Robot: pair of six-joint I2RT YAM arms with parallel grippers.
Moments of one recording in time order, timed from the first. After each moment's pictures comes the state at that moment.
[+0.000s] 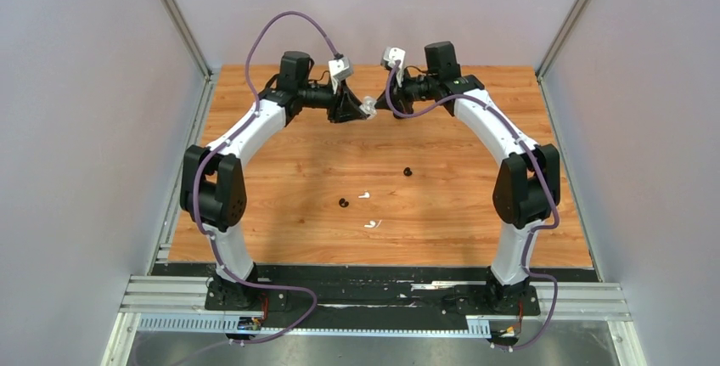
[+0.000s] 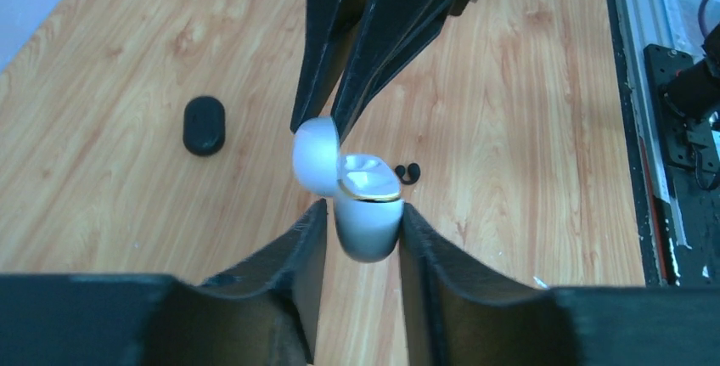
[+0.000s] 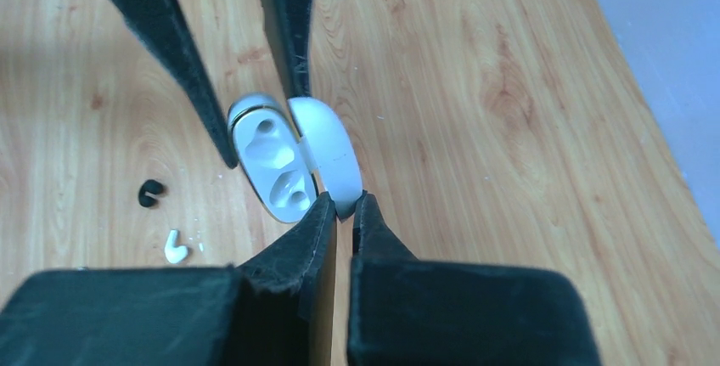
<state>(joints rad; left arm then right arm) -0.33 1.84 1.54 -0.21 1.06 0.35 0.35 1.91 1.73 -0.42 -0.89 -0.54</state>
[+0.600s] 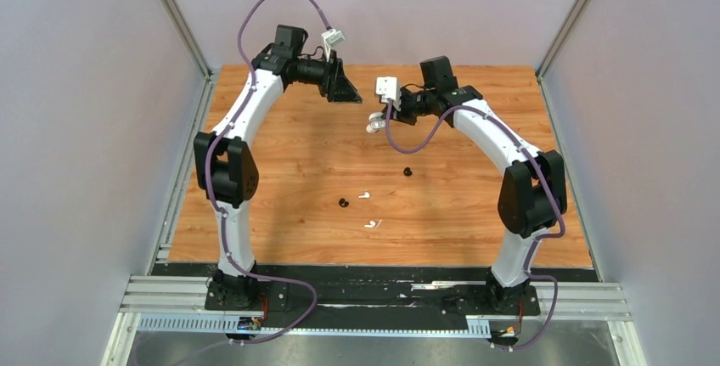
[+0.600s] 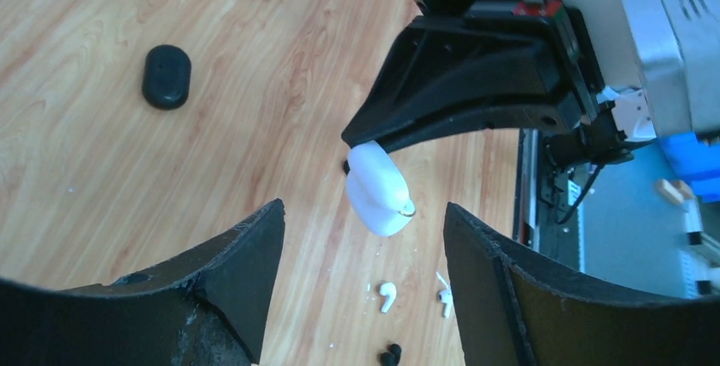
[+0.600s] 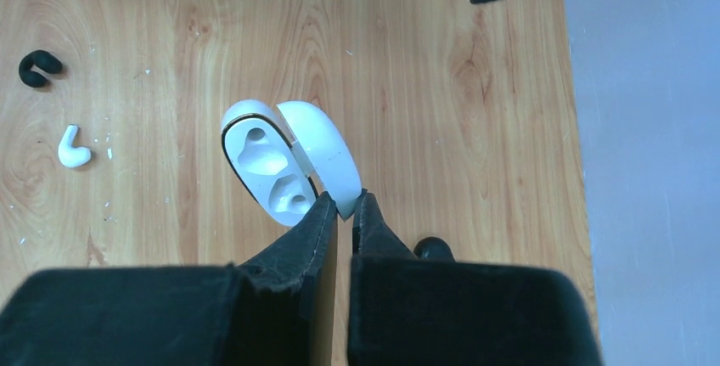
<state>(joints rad) -0.27 2.03 1.96 -0.62 1.11 0.15 0.38 1.83 1.59 -0.48 -0.74 -0.97</state>
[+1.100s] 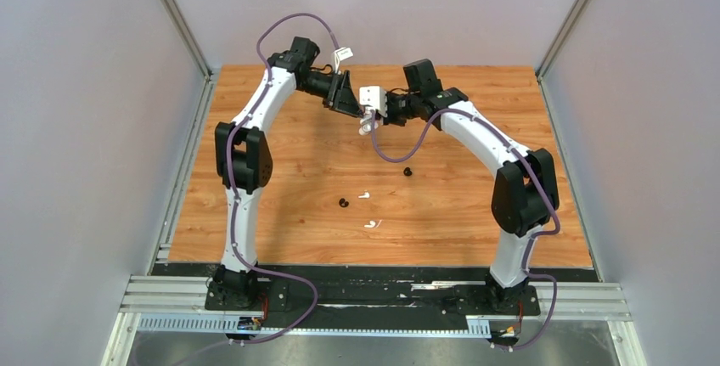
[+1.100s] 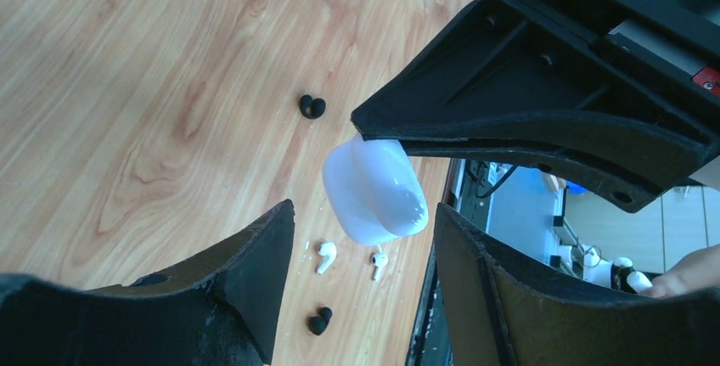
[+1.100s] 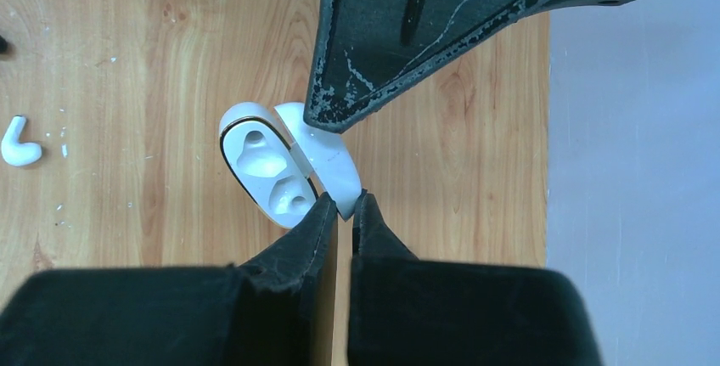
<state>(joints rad) -0.27 2.29 2.21 -1.01 1.15 0.13 0.46 1.85 1.62 -0.48 -0.62 -1.08</state>
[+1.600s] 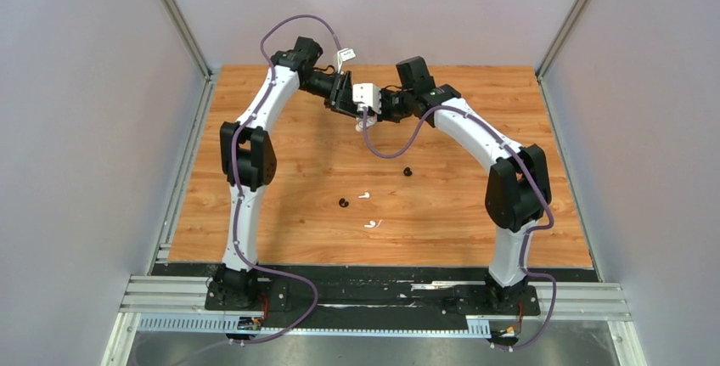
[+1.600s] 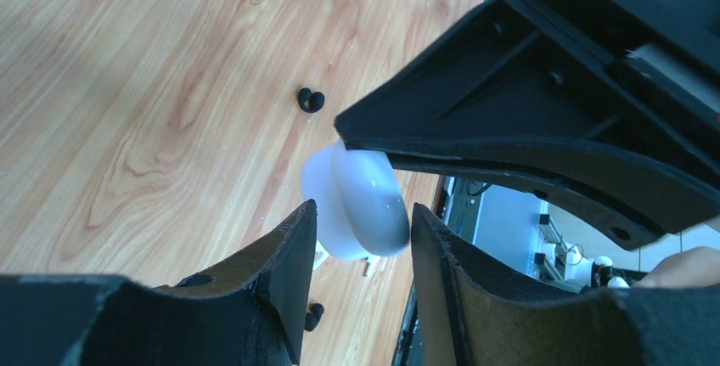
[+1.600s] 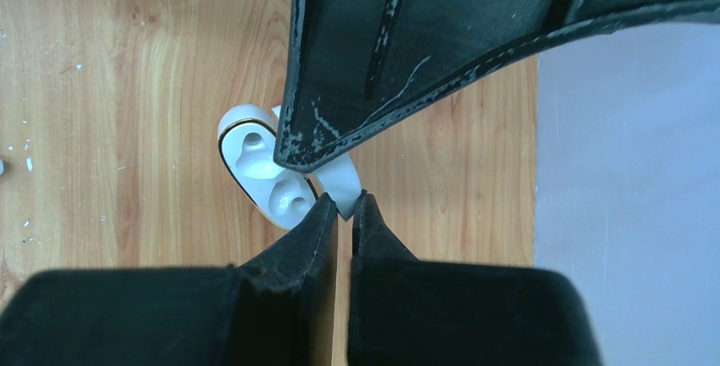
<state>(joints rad) -0.28 2.35 2.31 -1.10 1.14 0.12 0.49 1.92 1.68 -0.49 -0.55 -1.07</state>
